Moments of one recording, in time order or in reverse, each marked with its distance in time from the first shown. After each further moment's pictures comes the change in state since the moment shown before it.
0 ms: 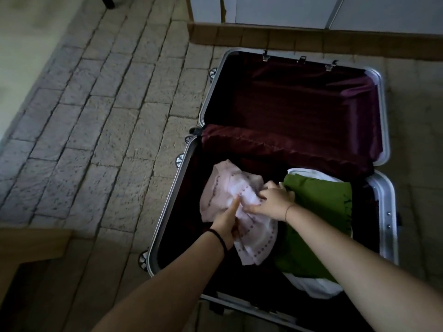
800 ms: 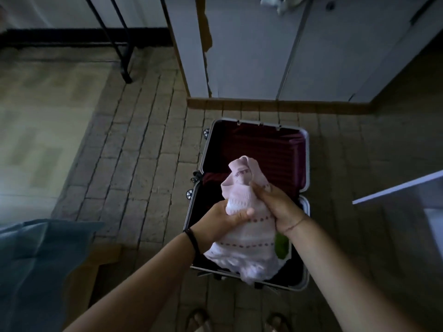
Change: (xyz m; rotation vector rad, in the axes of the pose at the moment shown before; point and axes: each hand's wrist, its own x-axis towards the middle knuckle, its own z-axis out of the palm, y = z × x) left_hand -0.402 0.154 0.081 0.628 -0.427 0.497; right_hand -0.314 -0.082 -0.233 1.507 0.054 -0.298
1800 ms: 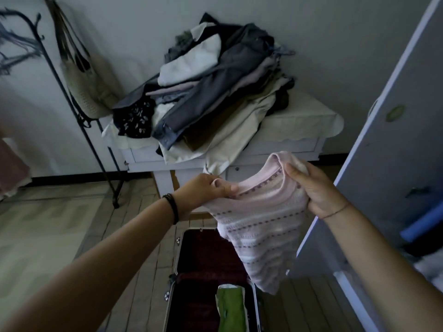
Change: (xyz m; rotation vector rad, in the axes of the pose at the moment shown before) left_hand -0.242 0.468 0.134 0.547 0.009 0.415; right_hand -0.388 -0.427 0.032 -0.141 0.318 -0.684
